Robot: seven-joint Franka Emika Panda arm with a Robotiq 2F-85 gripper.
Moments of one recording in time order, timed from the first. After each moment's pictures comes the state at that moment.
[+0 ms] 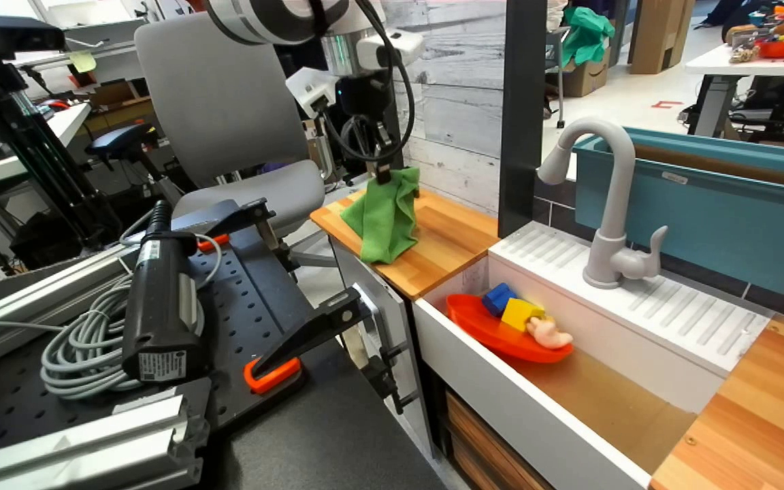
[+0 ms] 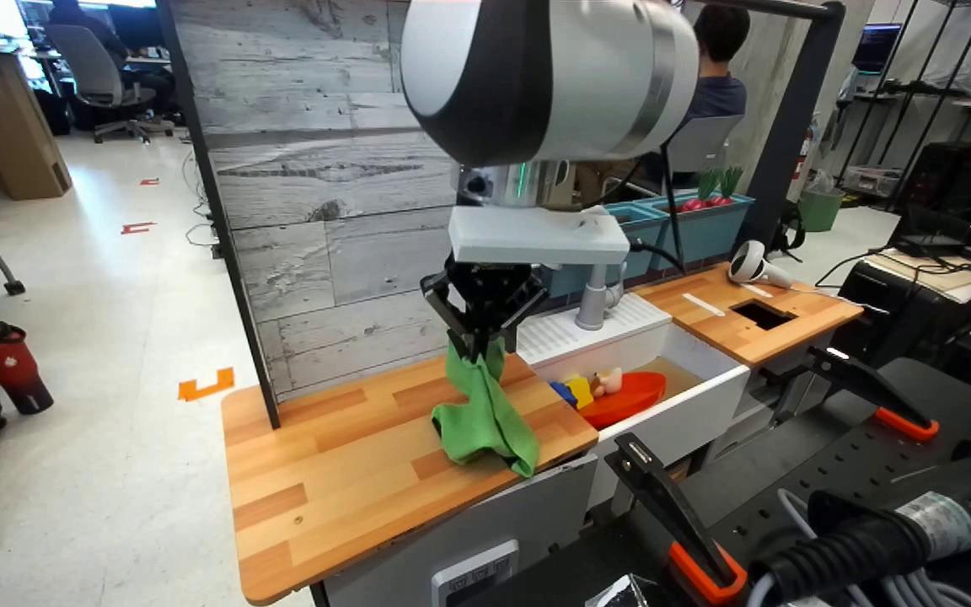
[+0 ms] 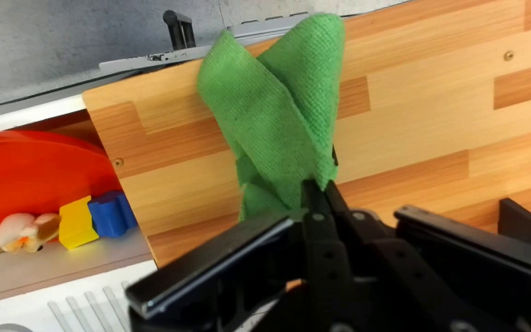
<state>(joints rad) 0.25 0.64 0.03 -2.13 0.12 2.84 0.31</state>
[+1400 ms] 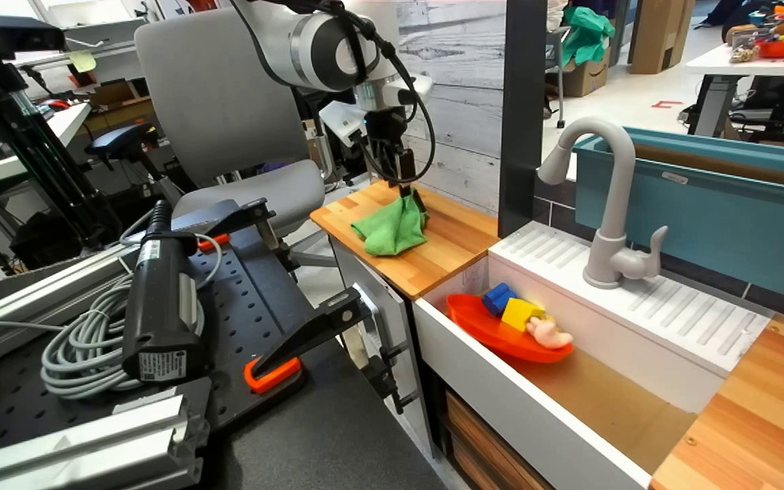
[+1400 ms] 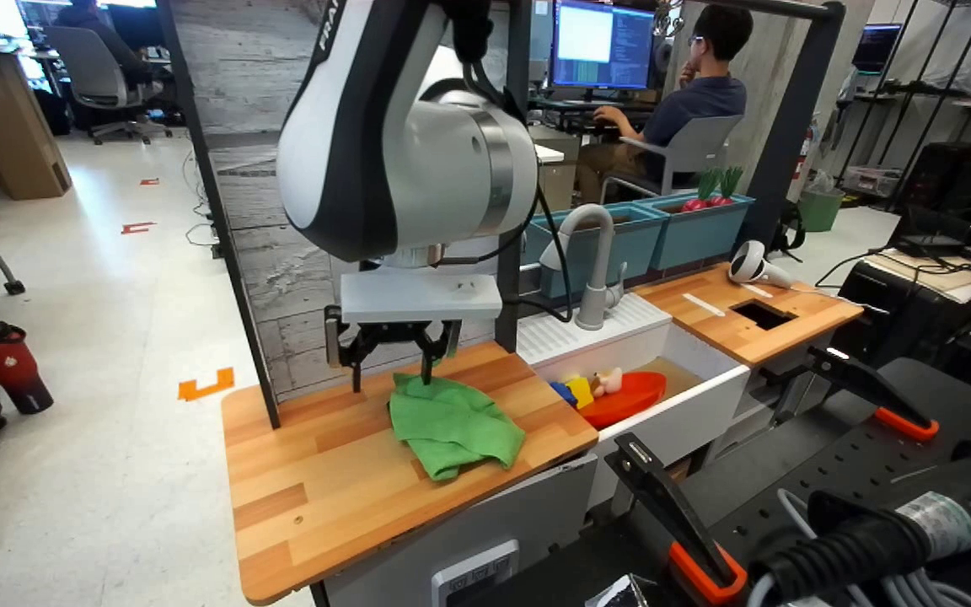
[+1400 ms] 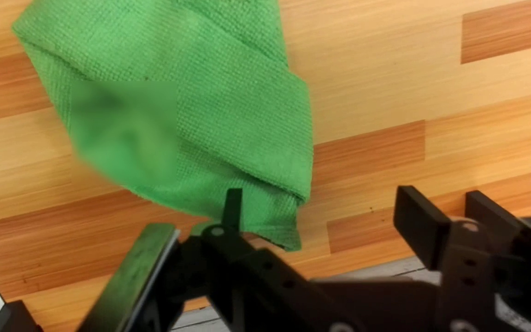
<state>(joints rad) 0.34 0.95 0.02 -1.72 0.12 2.77 0.36</state>
